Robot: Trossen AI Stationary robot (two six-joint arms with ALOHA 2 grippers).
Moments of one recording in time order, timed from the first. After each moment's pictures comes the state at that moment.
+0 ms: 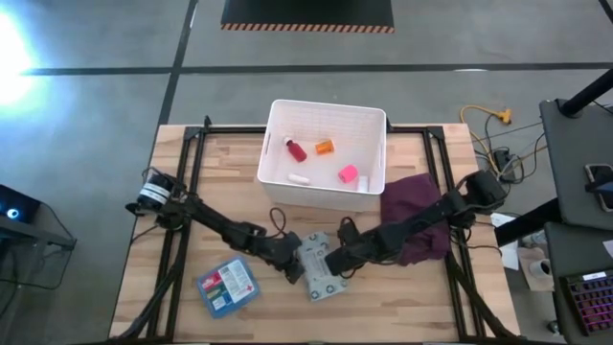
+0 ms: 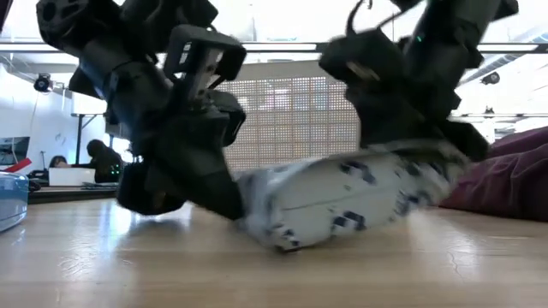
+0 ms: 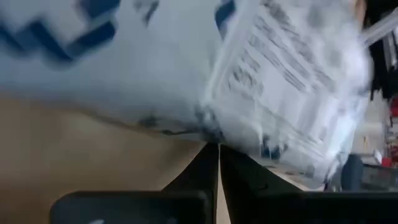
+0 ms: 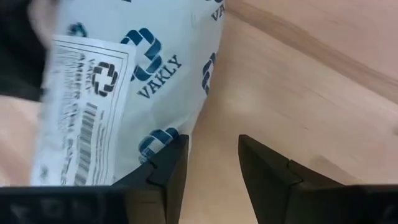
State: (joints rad) left arm -0.32 1.82 0.82 0.32 0.04 -1.16; right arm 0.39 1.80 1.05 -0.37 0.22 1.41
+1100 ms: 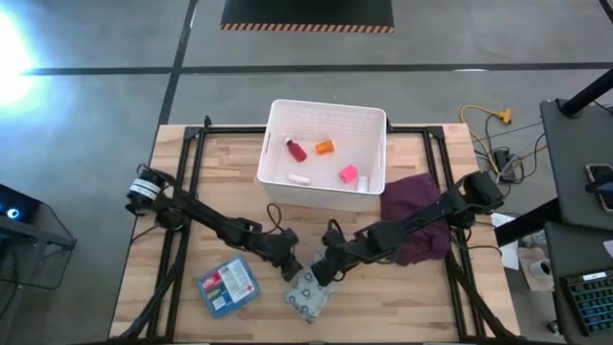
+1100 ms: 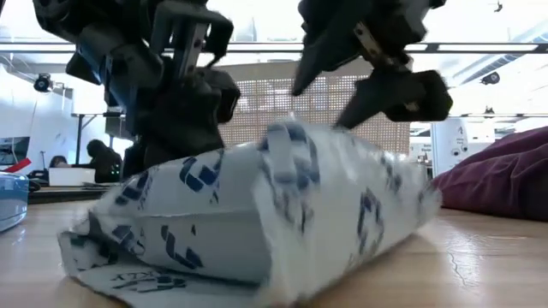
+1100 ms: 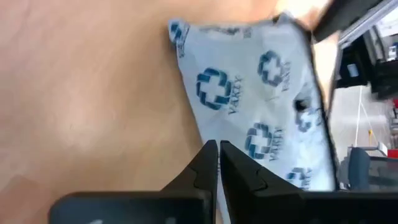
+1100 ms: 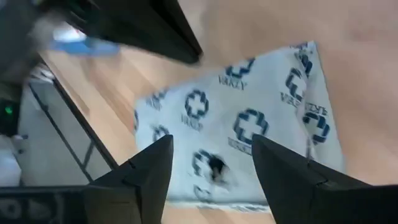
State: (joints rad) left arm -0.32 1.73 0.80 0.27 0.04 -1.08; right arm 0.39 1.82 1.23 -0.34 0.03 1.39
